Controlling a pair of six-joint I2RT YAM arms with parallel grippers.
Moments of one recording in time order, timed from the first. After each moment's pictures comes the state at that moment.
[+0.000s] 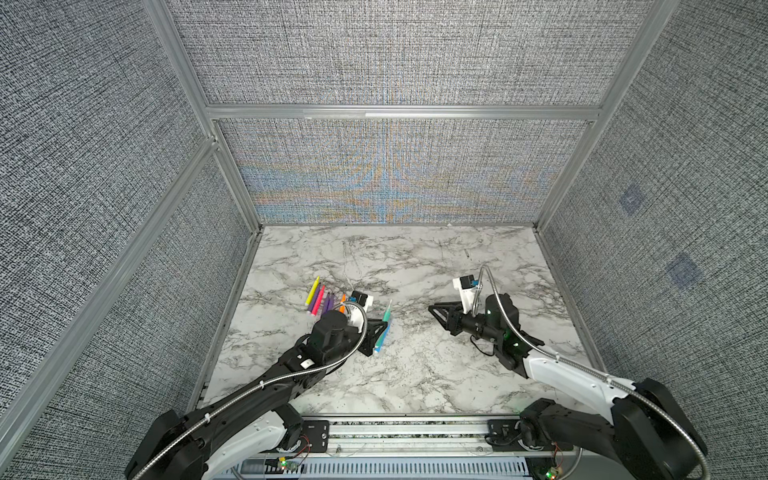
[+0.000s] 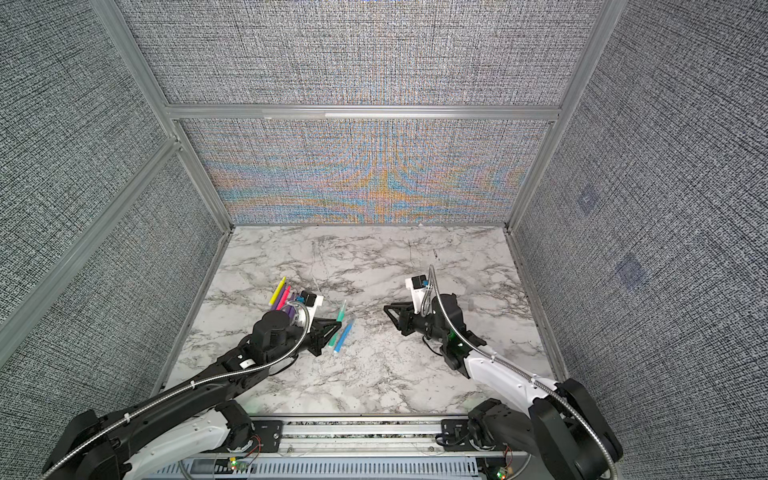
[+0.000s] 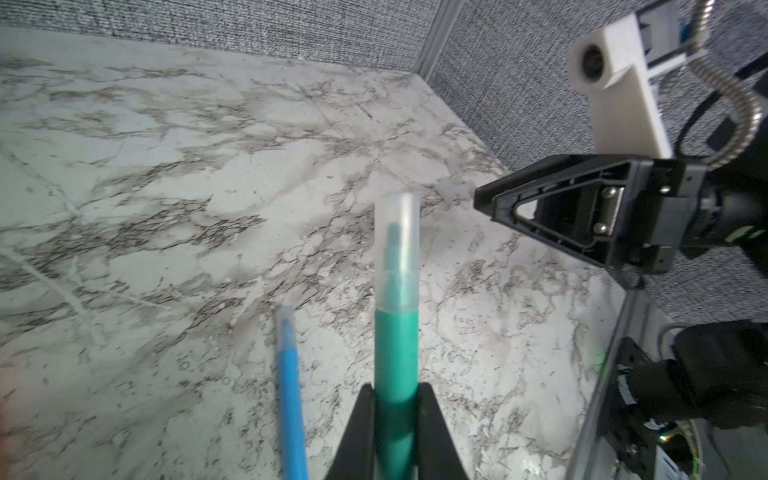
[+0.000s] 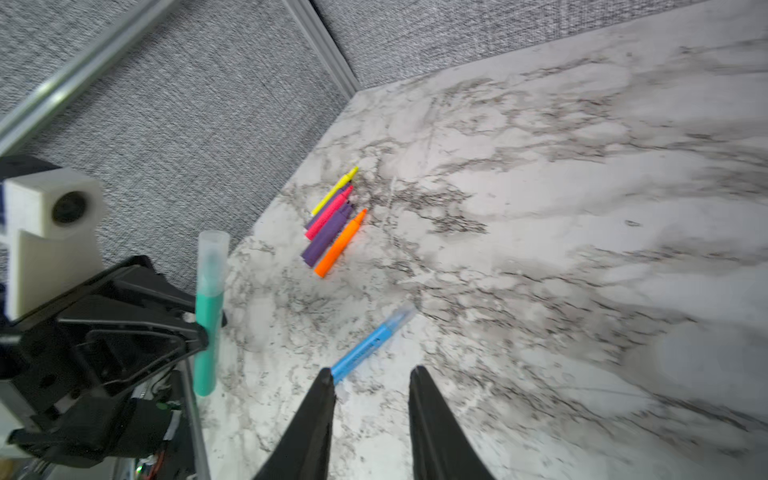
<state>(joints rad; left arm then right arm) -0.73 0.93 0.42 0.15 0.20 -0.39 0.57 1.17 0.42 0.50 -0.40 0.52</state>
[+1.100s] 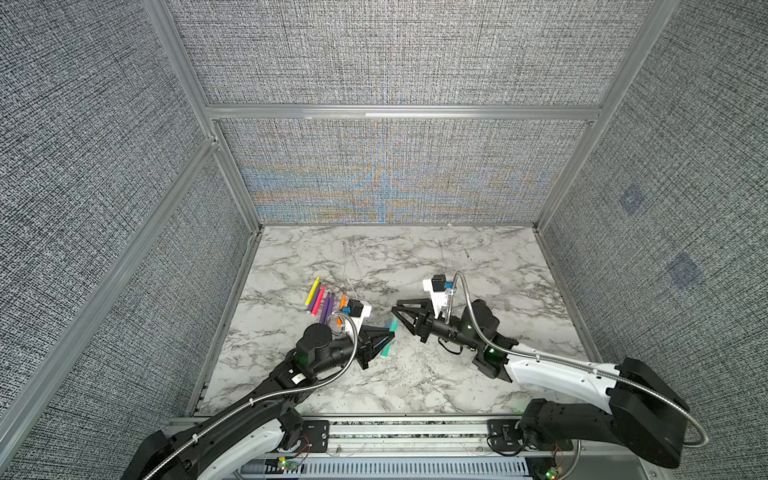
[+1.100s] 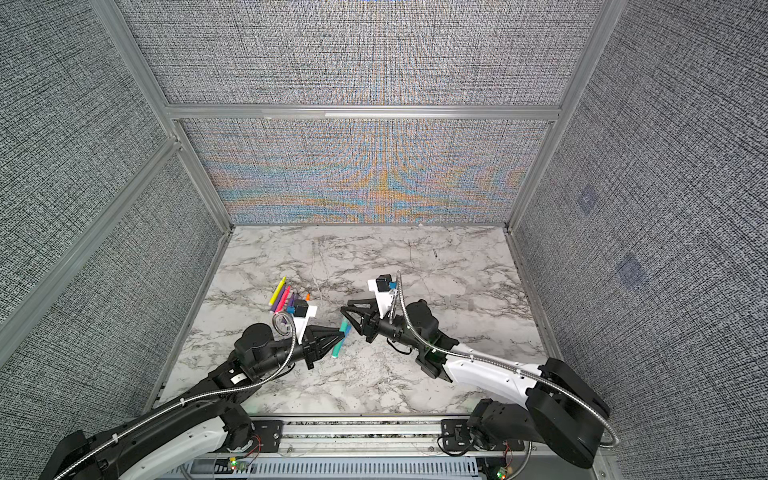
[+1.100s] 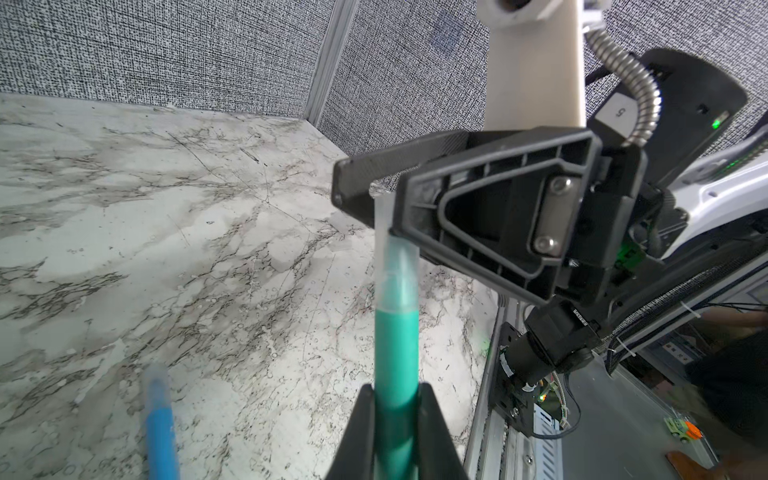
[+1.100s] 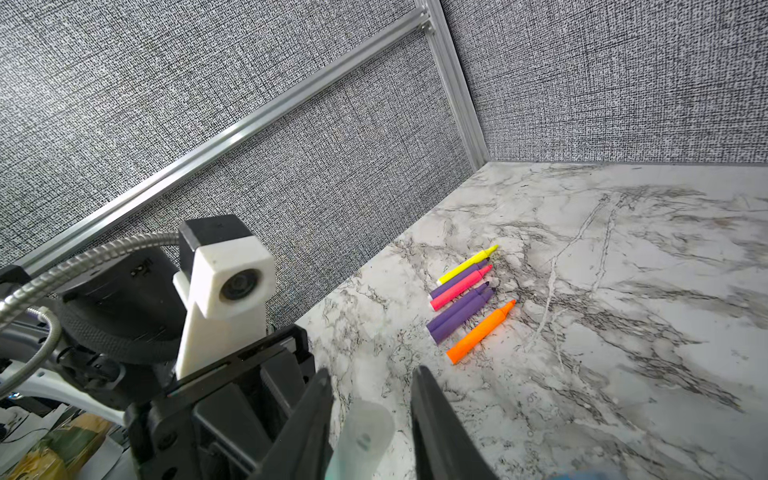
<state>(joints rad) -0.74 0.80 0.31 0.34 0.41 -0.45 0.88 1.26 0.57 0.70 -0.25 0.51</state>
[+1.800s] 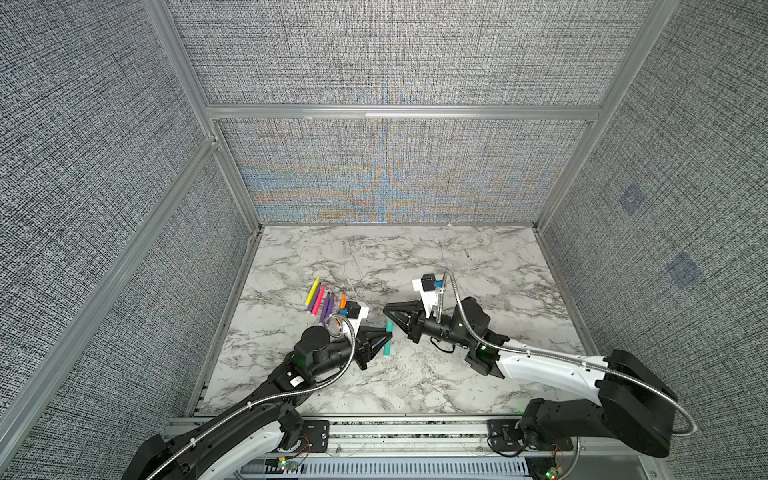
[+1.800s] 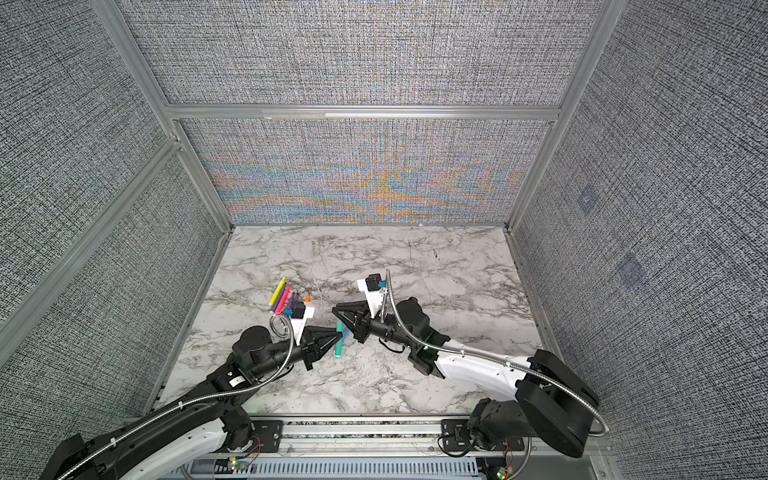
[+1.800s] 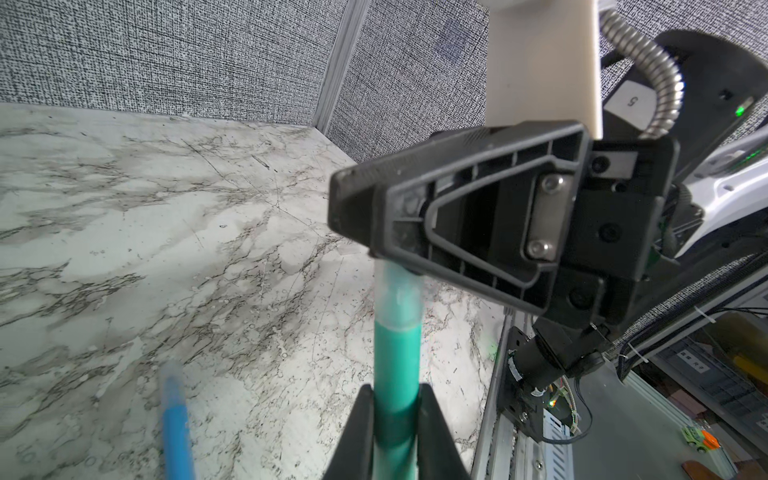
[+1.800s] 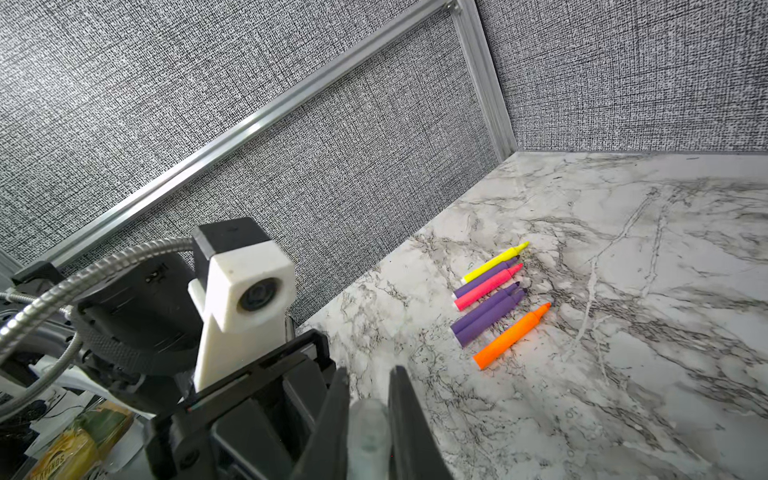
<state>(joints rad) -0.74 0.77 0.29 0.35 0.38 -0.44 0.90 1.33 0.64 0.69 -0.28 0.52</state>
